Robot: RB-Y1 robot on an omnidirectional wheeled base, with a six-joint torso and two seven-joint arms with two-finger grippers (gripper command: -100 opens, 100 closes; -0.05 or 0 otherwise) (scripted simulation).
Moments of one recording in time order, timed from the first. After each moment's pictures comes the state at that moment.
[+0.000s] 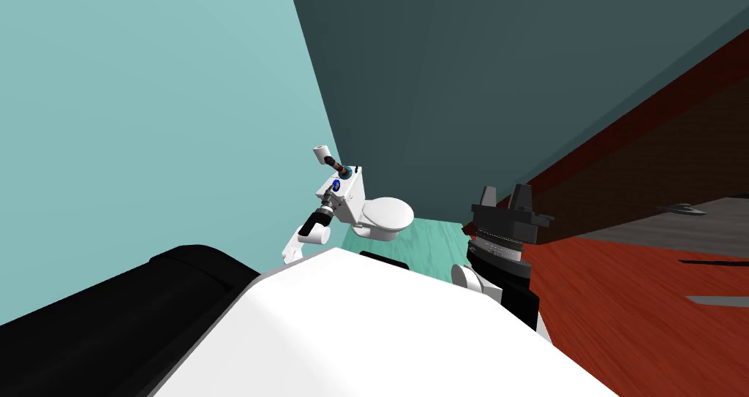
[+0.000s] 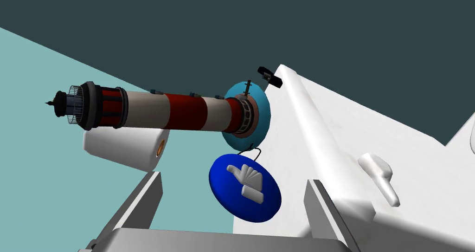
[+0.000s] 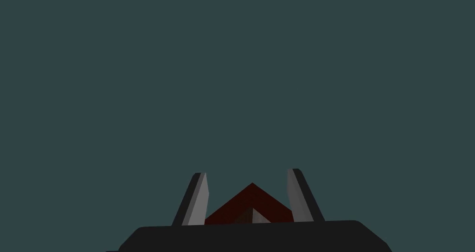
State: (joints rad) left arm 0.43 0.21 0.13 -2.09 0.20 0.12 0.47; right arm 0.52 -0.02 0.03 -2.36 0.00 -0.50 -0.12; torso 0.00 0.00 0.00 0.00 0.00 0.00
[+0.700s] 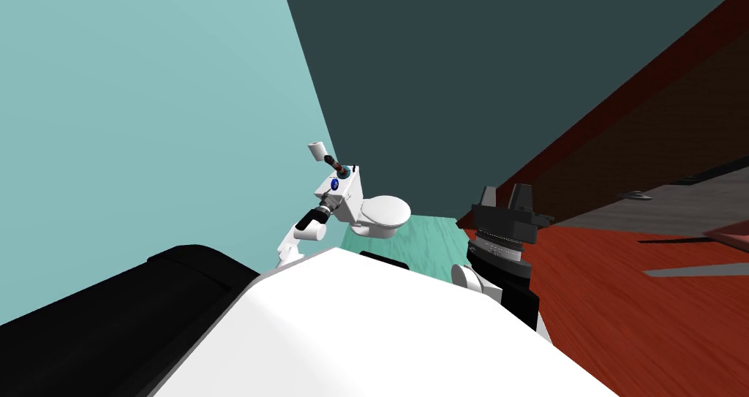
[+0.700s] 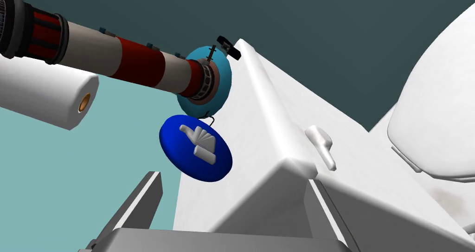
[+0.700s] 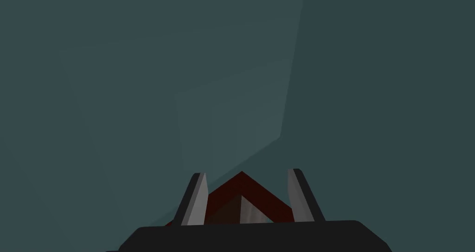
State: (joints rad) left arm 0.40 0.27 0.19 -2.05 0.27 0.31 0.65; right arm 0.52 -0.02 0.03 -2.36 0.00 -0.50 -0.12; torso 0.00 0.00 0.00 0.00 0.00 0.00
